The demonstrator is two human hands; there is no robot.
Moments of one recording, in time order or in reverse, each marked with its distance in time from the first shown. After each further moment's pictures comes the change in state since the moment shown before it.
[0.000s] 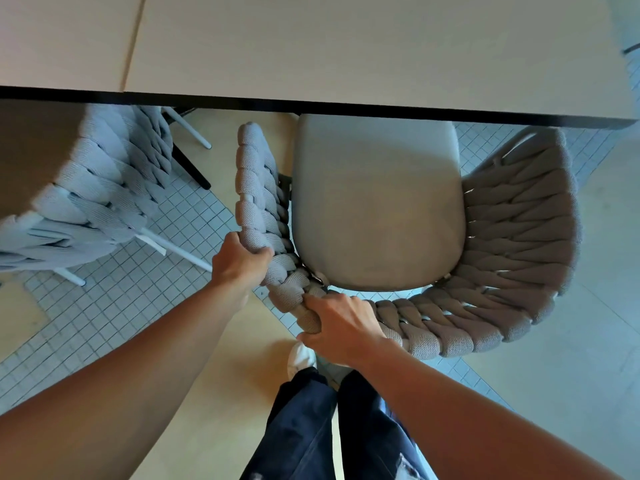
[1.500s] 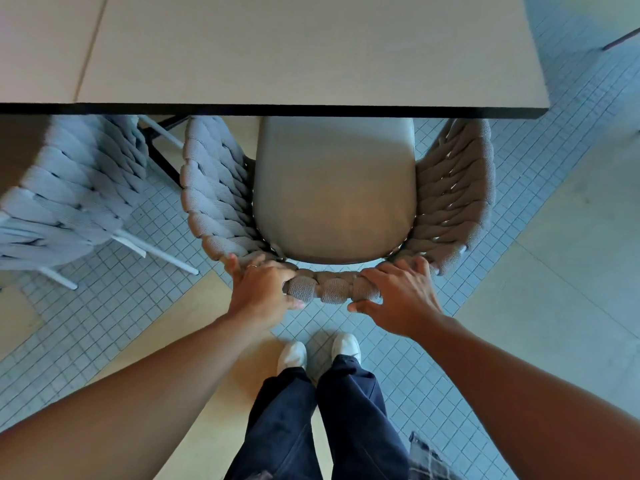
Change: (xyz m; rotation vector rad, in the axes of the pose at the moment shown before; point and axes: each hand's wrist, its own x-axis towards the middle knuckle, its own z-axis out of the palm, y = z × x) left_hand -0.090 0.001 0.097 0.803 -0.202 0.621; right_hand -0.077 0.171 -0.055 -0.289 0.212 0.073
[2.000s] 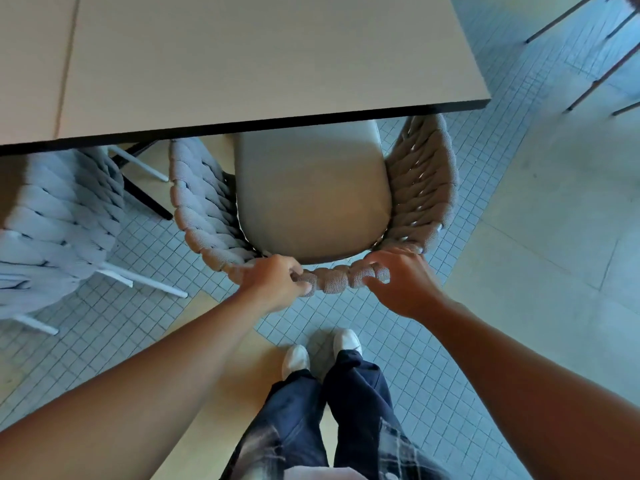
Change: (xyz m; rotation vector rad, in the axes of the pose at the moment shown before) left_hand -0.006 0.010 -0.038 -0.274 -0.150 -0.012; right_hand -0.029 -0.020 -0.031 0.352 0.138 0.224
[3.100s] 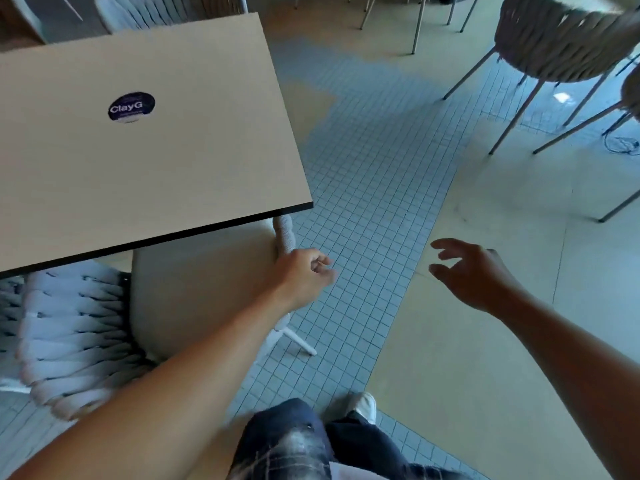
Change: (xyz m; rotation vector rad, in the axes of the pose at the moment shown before) left_hand 0.077 0.389 0.064 -0.237 0.070 0.285; right_hand 0.009 0.340 -0.276 0.304 0.146 0.328
